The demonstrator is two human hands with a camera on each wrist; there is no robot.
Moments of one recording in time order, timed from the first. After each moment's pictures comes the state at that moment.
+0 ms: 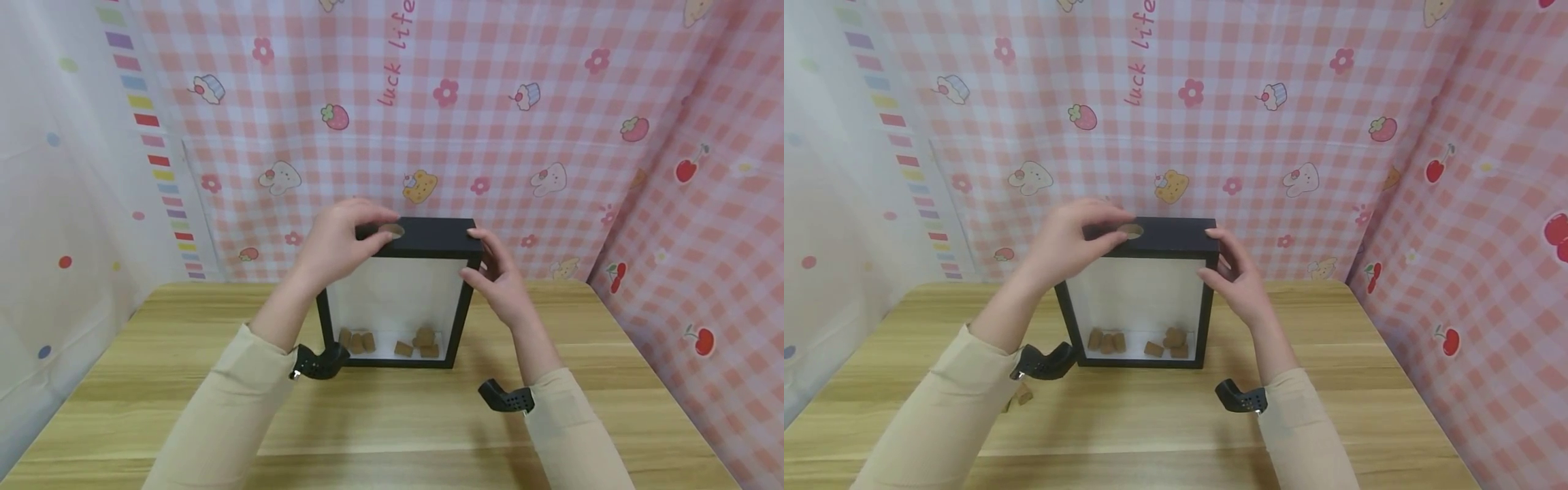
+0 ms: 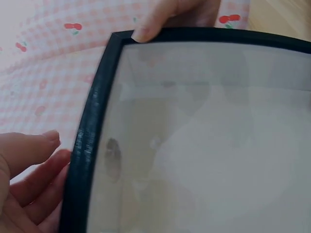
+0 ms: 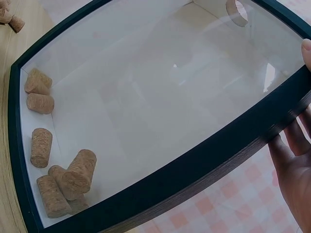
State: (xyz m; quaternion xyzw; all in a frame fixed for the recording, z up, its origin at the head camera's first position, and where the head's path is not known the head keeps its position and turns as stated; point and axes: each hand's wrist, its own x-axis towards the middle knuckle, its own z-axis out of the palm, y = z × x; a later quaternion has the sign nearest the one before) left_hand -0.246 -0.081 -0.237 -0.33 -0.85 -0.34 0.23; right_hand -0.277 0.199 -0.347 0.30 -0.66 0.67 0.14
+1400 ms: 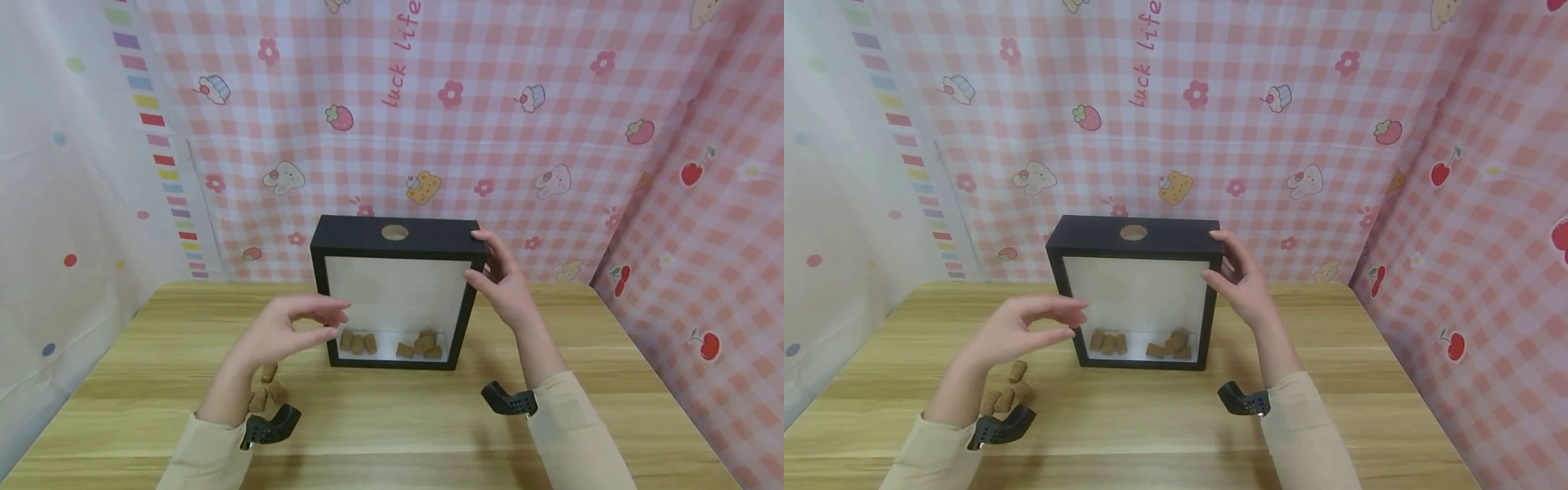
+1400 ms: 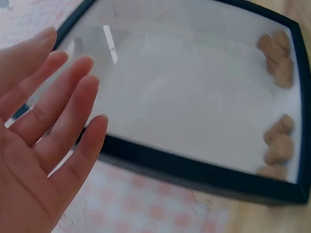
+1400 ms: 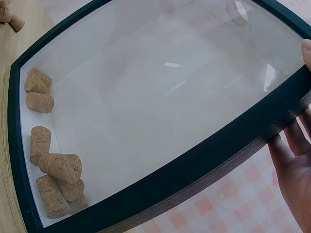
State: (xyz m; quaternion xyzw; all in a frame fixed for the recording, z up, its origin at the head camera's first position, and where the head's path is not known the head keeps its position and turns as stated) left_hand -0.214 -0.170 -0.347 -0.39 -0.79 -0.46 0.08; right_hand -0.279 0.198 -0.348 0.31 -0.66 0.67 0.14
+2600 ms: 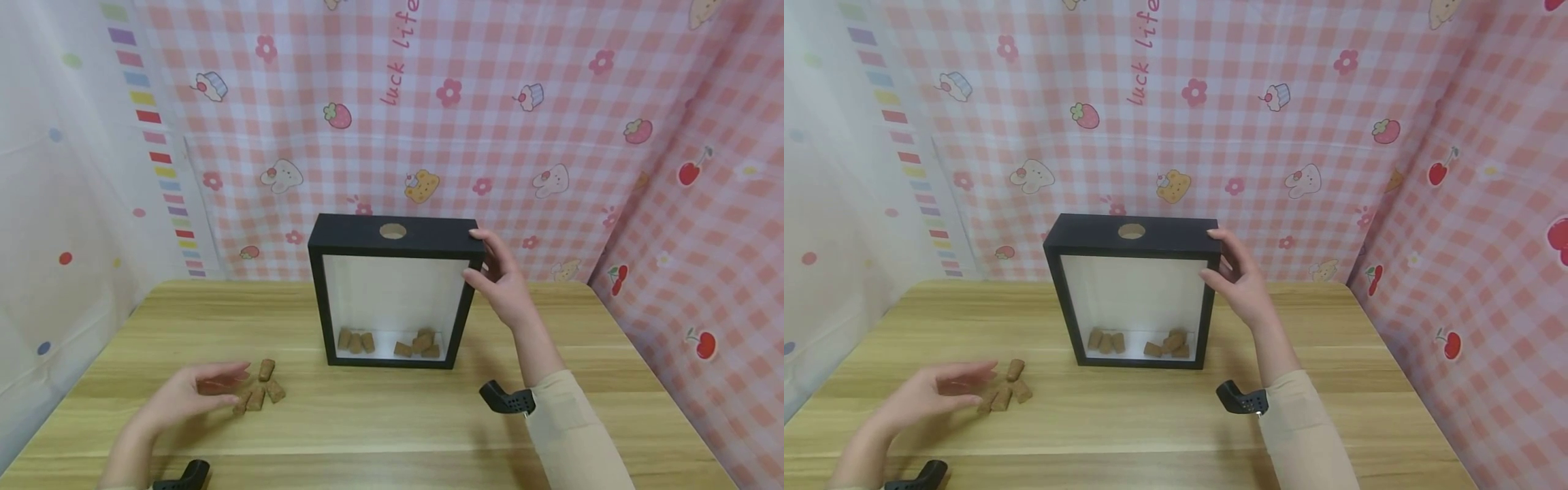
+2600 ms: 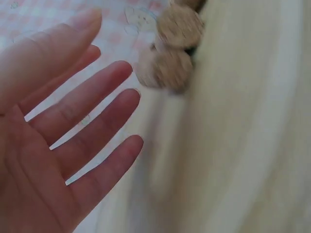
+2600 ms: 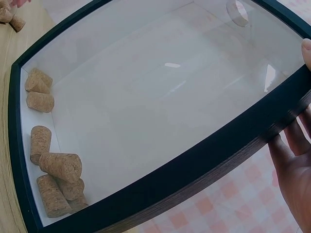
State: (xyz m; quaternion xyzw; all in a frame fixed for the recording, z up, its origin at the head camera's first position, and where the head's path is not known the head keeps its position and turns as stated) left_hand -0.171 -0.309 -0.453 -0.24 -0.85 -0.47 -0.01; right_hand -0.277 0.198 -0.347 0.30 -0.66 0.67 0.13
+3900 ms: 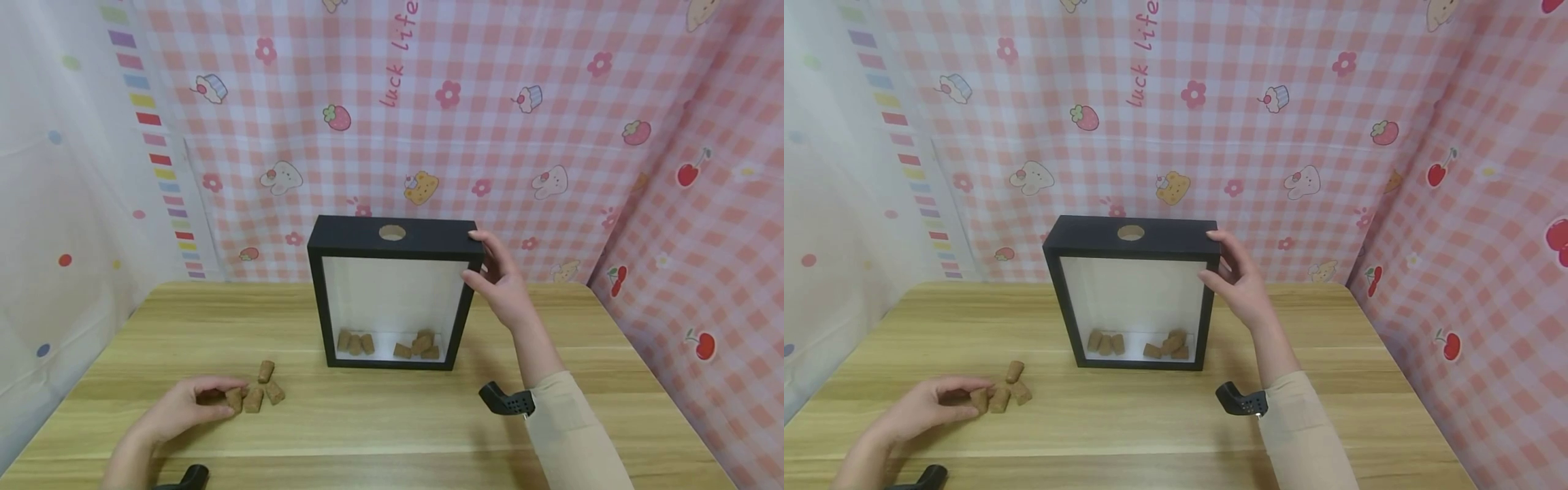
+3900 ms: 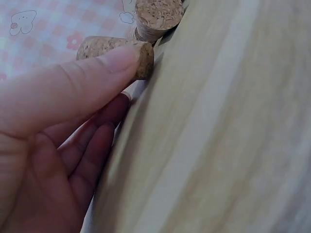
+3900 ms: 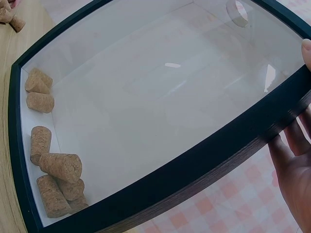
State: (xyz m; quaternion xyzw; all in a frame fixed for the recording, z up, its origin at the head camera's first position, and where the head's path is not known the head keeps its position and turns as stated) left_hand -0.169 -0.322 -0.473 -0.20 -0.88 -0.44 -0.04; right_hand -0.276 0.197 -0.347 0.31 -0.66 0.67 0.14
